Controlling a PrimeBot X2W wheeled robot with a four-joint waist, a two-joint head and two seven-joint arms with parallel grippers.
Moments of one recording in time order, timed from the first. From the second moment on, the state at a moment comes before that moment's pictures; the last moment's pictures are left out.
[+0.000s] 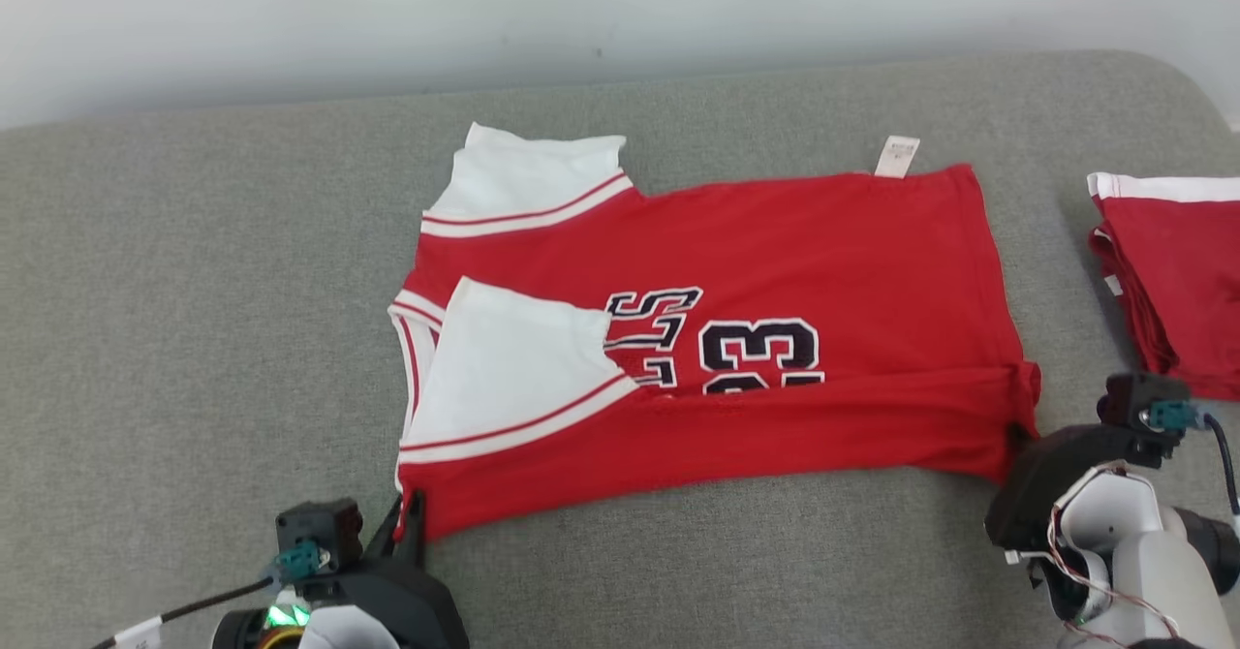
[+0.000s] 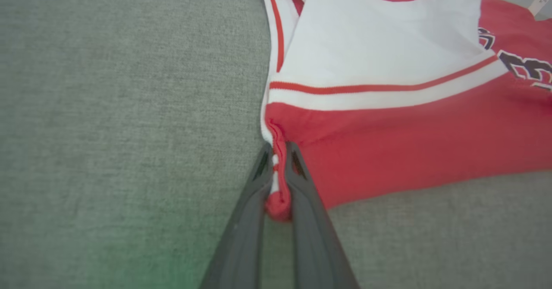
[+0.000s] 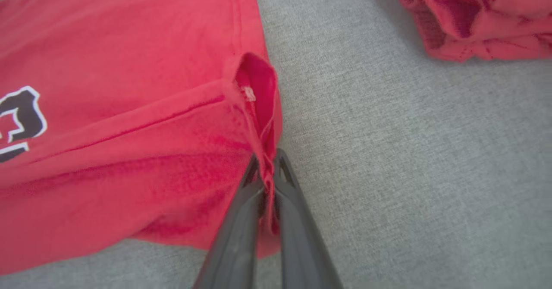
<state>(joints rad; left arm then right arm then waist) -0.32 0.25 -0.52 0.46 -0.69 0.21 0.00 -0.37 -0.05 -0.39 0.43 0.03 0.13 0.44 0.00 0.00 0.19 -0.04</state>
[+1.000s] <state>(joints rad) -0.08 0.41 -0.49 0.08 -0.74 0.35 0.17 -0.07 -0.05 -0.37 0.05 0.16 0.13 0.63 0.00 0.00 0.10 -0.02</state>
